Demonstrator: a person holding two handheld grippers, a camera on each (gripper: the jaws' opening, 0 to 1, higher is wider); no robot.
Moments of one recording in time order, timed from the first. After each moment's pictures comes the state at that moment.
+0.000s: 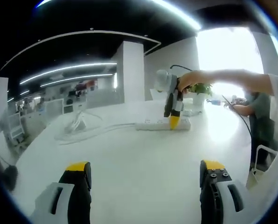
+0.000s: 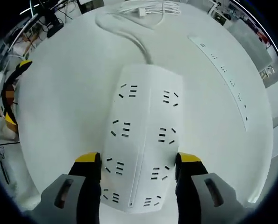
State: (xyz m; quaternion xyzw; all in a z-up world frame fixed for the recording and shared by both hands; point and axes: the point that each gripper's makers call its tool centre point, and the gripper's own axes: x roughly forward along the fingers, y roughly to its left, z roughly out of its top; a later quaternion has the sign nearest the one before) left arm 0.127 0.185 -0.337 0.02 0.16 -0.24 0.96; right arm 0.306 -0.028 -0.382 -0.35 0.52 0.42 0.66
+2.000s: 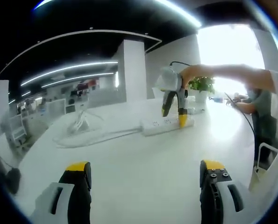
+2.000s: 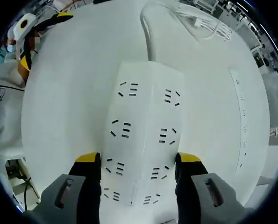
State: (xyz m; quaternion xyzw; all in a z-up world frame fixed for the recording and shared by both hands) left arm 0.134 0.190 -0.336 0.03 0.16 -0.23 0.96; right arm 0.300 -0.021 -0.384 -0.47 0.45 0.53 0.54
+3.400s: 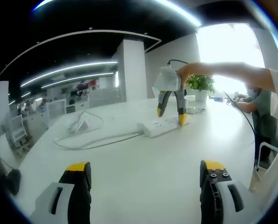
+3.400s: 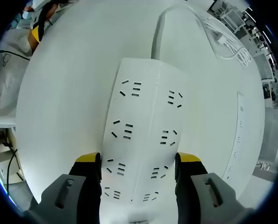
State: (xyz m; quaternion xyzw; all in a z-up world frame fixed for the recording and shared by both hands) left arm 0.132 0.187 -0.337 0.03 0.16 -0.23 0.96; right arm 0.305 -0.019 -0.383 -0.56 0.39 0.56 0.47
